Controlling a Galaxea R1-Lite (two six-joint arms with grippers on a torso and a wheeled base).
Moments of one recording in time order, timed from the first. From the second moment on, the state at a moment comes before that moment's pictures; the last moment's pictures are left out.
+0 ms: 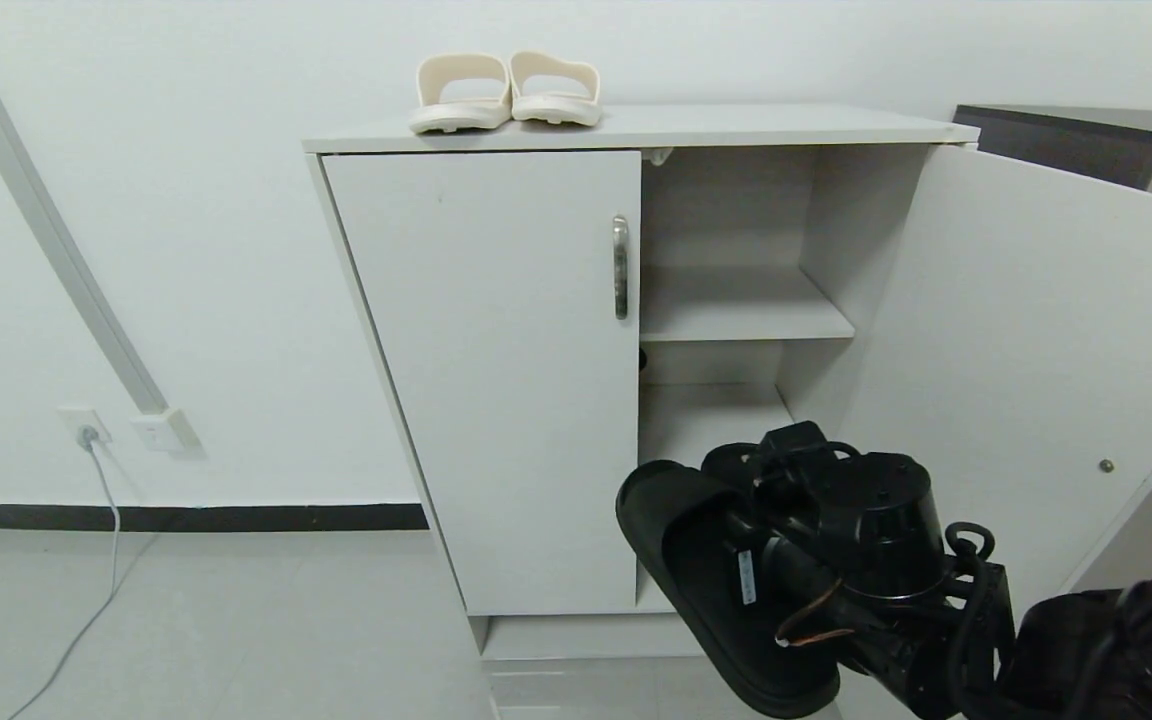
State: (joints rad) left arm -0.01 0.01 -0.01 -0.03 0.03 -0.02; right arm 0.82 1.85 -0.68 -0.81 -0.46 0.16
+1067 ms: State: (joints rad) left arm 0.00 0.00 0.00 0.00 0.00 -0.01; right arm 0.83 1.95 -0.83 -0.88 -0.73 0.17
